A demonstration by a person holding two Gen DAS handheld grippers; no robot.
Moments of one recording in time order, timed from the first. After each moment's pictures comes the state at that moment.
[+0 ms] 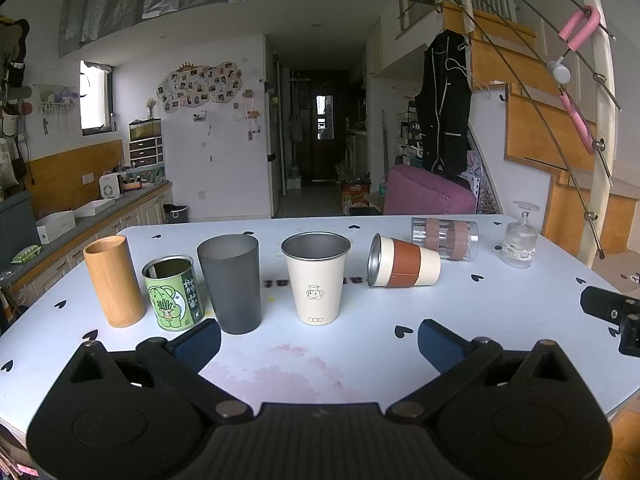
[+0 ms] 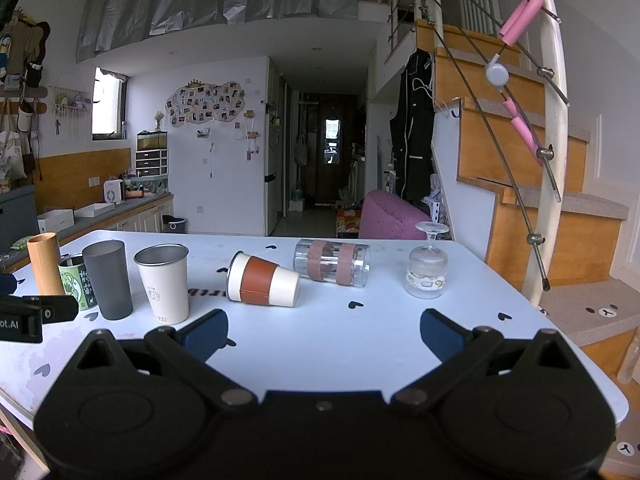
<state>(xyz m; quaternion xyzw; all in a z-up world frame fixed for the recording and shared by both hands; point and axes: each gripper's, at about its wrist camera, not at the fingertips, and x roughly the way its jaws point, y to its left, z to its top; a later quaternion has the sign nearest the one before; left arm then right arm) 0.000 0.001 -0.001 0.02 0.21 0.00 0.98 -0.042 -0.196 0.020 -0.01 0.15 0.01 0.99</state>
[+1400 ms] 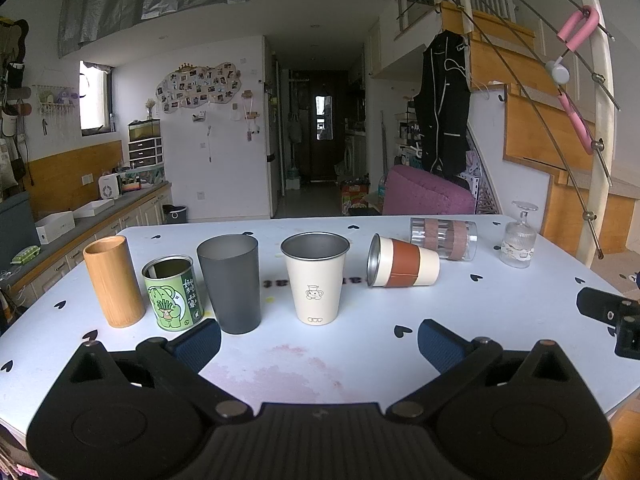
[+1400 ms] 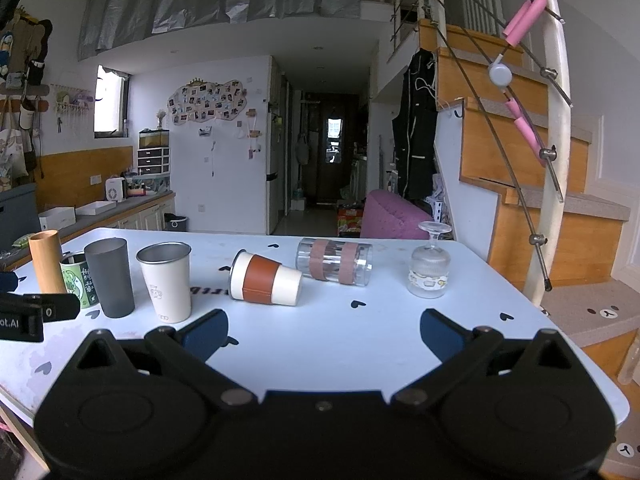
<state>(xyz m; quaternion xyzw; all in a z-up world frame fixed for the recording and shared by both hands) 0.000 0.000 0.000 0.02 0.21 0.00 0.98 -0.040 -0.192 0.019 -0.01 0.15 0.01 0.99</state>
